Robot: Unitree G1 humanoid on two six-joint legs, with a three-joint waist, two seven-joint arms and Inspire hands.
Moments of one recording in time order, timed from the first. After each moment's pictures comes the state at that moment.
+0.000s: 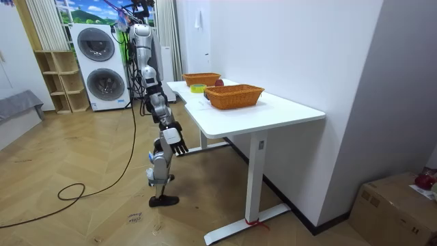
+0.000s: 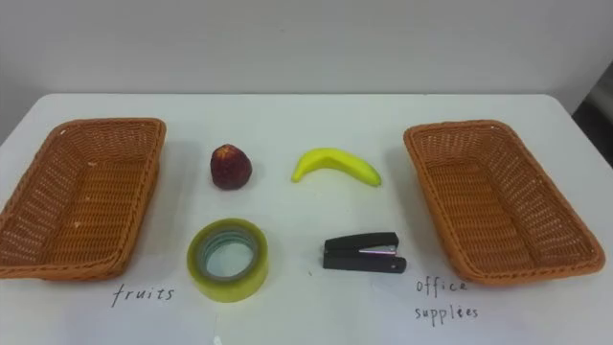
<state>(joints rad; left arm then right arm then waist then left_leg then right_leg) 0.23 0.14 0.07 1.12 0.19 -0.03 0.25 0.15 -0.18 0.07 1.24 0.48 -0.03 0.05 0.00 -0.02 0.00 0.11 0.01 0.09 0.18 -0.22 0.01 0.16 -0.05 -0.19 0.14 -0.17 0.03</state>
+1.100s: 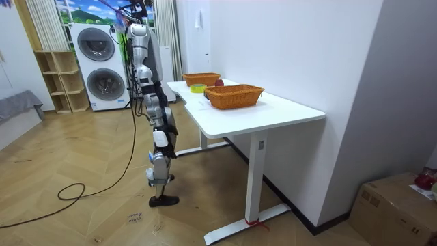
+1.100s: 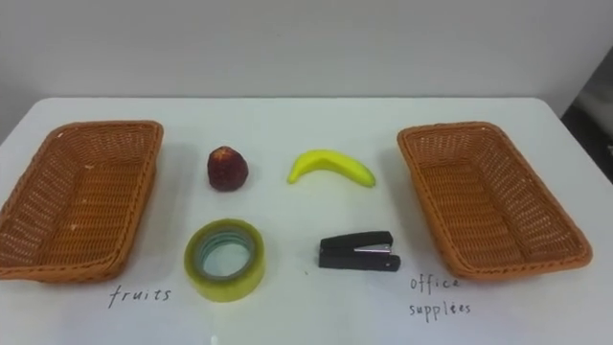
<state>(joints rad) 0.26 0.15 0.17 1.15 0.23 0.06 0.27 0.20 -0.18 -0.10 1.29 0.70 0.02 0.01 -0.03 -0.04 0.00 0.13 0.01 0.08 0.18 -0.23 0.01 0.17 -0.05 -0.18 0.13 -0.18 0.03</state>
